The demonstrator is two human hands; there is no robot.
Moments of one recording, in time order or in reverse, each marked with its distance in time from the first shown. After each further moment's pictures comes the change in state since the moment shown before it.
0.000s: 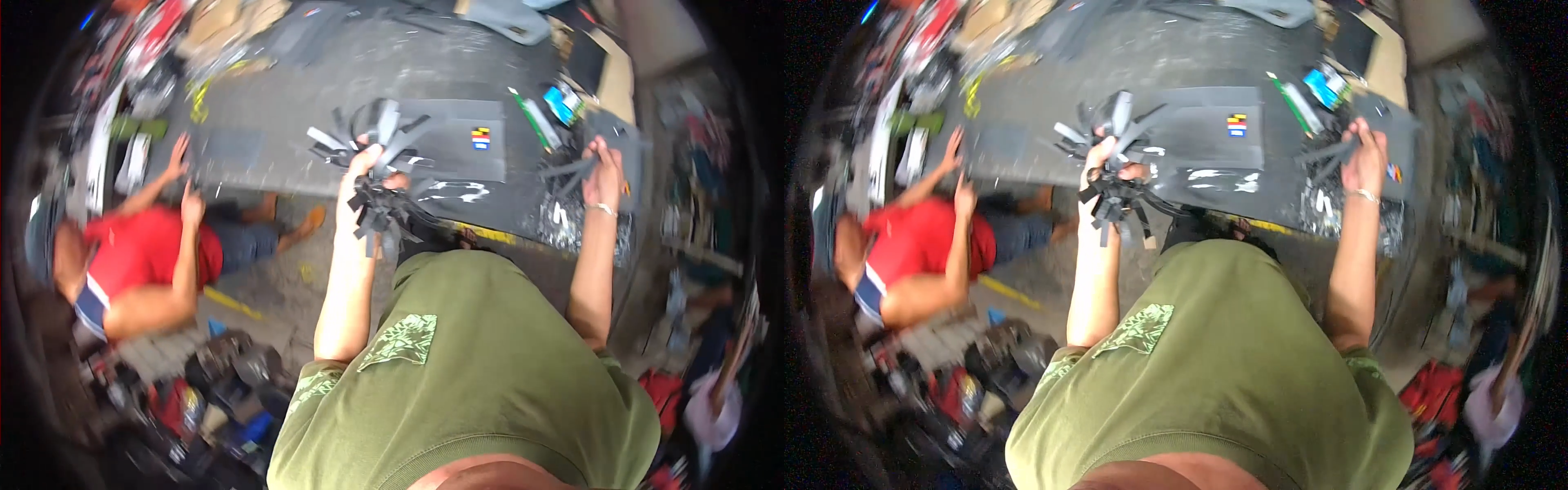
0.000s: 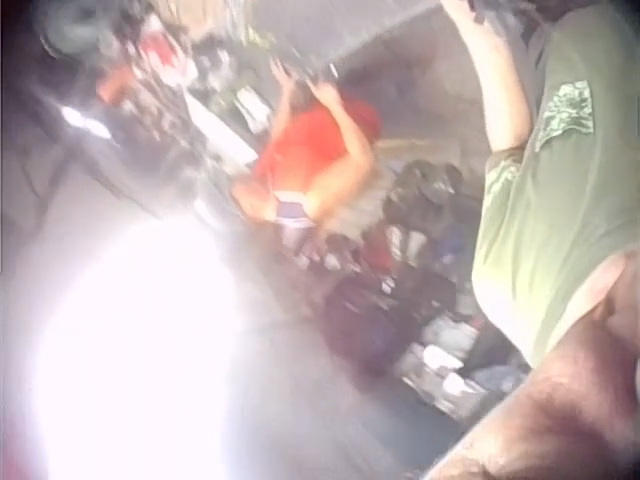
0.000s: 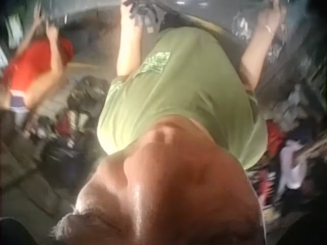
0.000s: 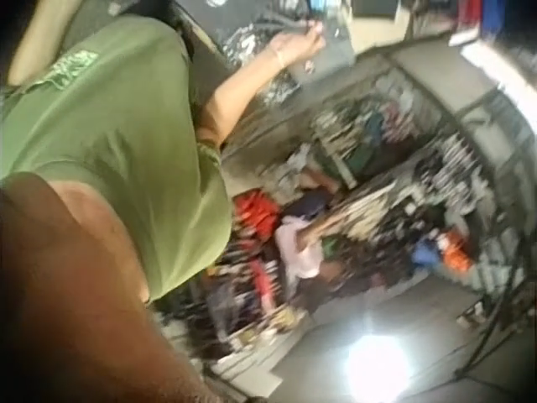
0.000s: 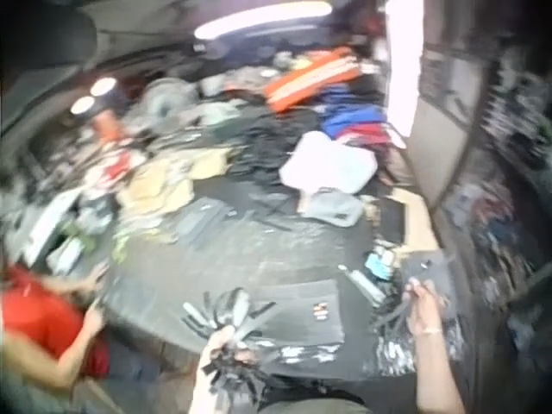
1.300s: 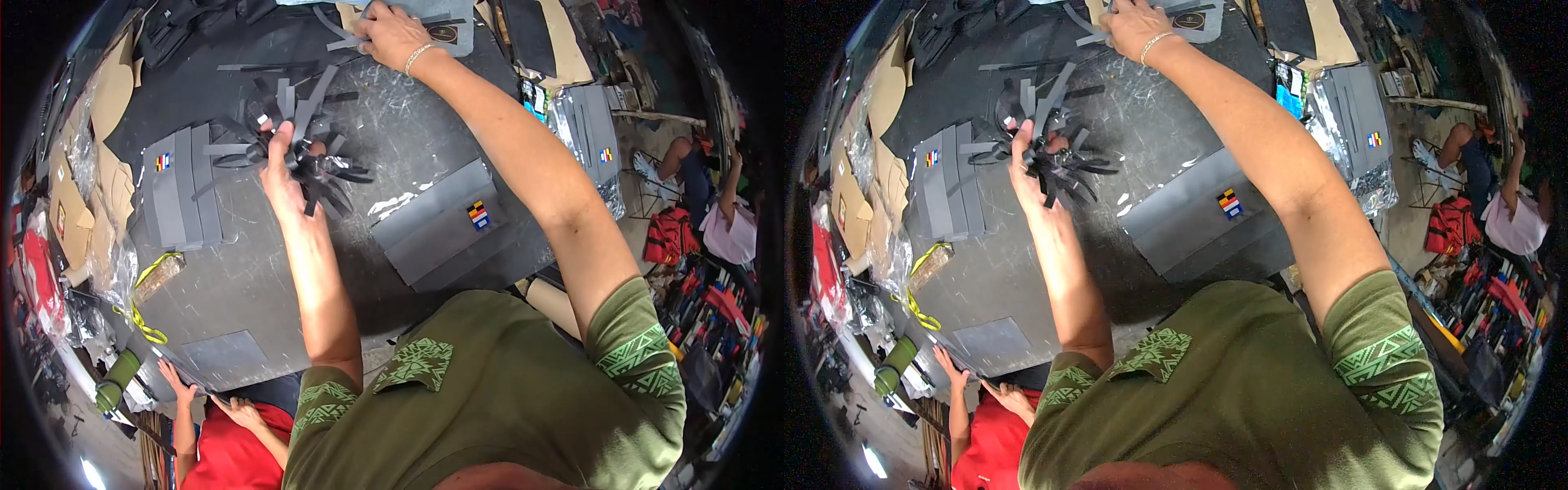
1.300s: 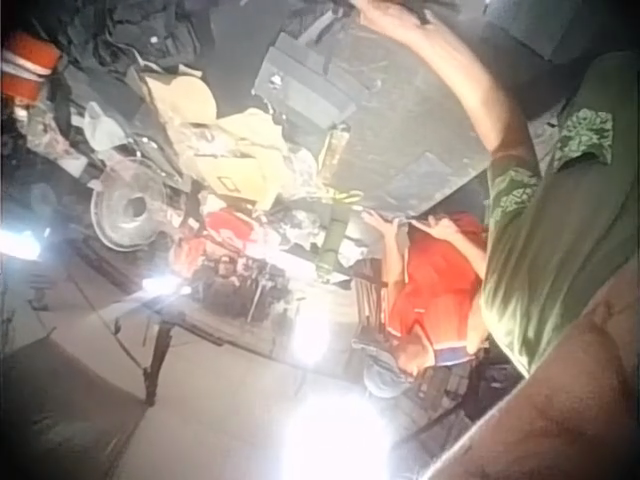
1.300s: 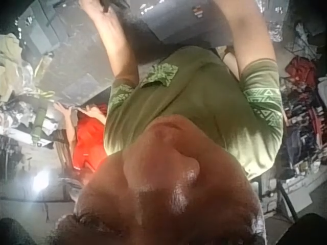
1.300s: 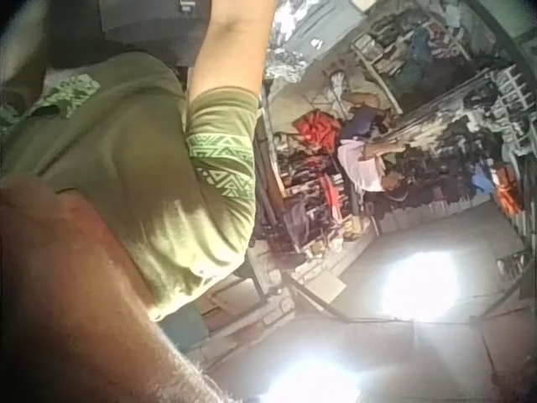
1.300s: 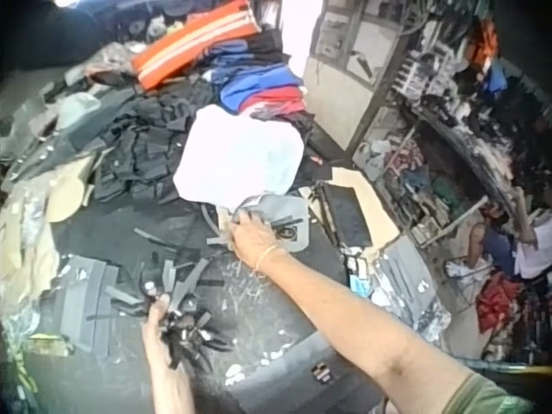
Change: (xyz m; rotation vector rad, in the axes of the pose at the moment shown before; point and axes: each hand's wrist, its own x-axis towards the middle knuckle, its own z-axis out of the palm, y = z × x) left_hand 0.354 0.032 0.047 0.540 0.151 0.035; right_hand 0.232 0.146 0.276 -1.887 -0.360 -0.579
